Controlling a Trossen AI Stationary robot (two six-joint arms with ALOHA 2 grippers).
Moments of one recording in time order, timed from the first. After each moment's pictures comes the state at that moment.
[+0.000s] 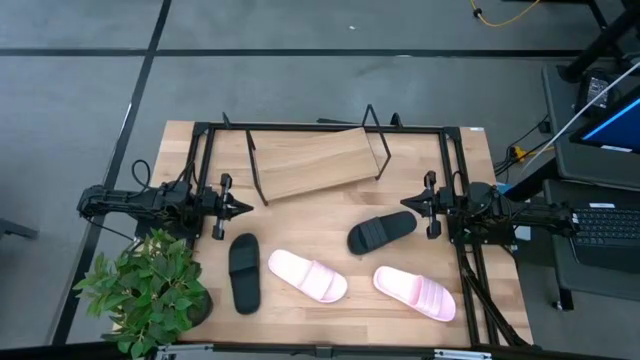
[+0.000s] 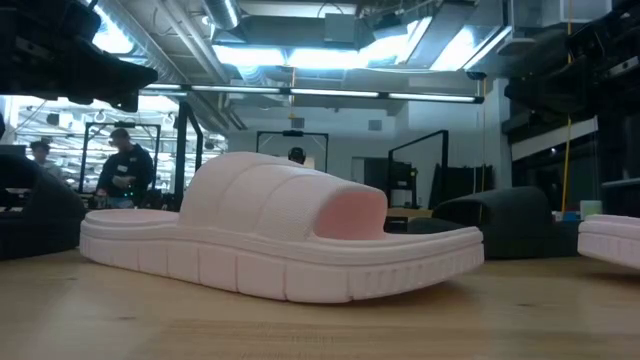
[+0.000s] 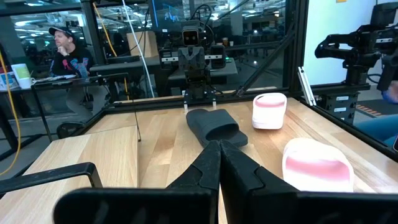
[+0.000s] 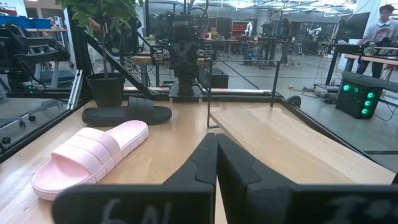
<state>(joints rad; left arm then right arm) -0.04 0.01 0.01 0.01 -0.04 0.08 -0.06 0.00 0.01 0.02 -0.02 -0.03</state>
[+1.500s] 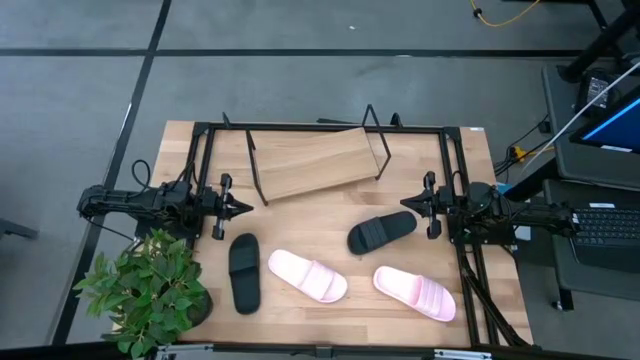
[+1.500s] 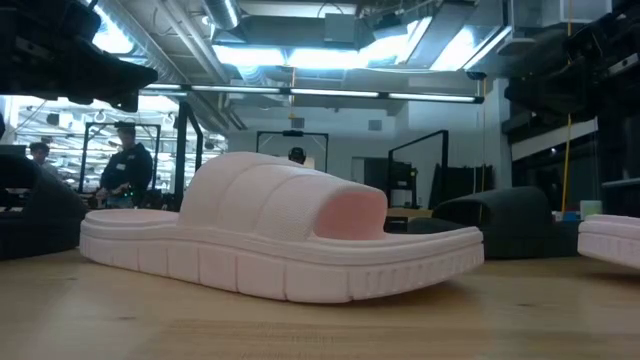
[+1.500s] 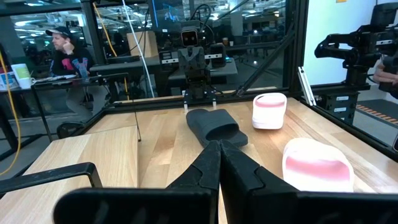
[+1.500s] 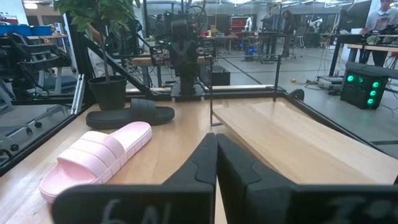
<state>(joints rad) -0.04 0.01 0.01 0.01 -0.04 0.08 -0.06 0.00 0.01 0.01 -0.02 0.02</state>
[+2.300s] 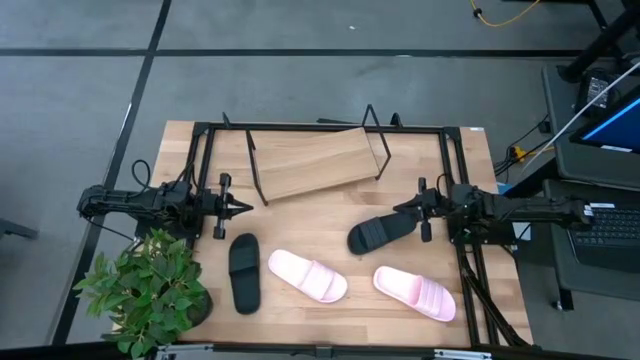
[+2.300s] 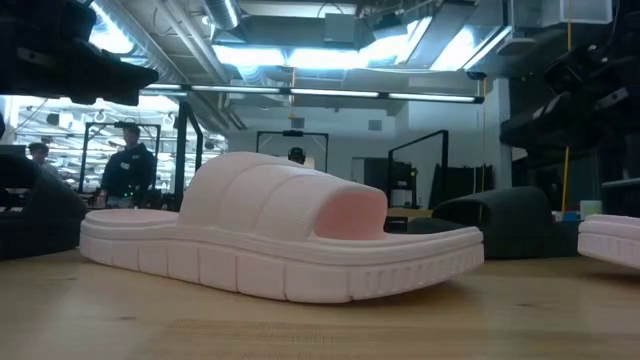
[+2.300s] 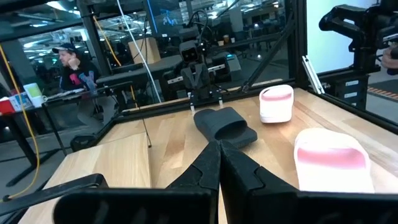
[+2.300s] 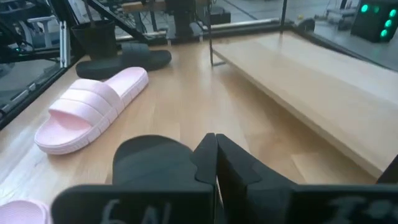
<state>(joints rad) -0.04 0.01 0.01 0.01 -0.04 0.19 -0.06 0.25 0.01 0.01 -0.02 0.10</state>
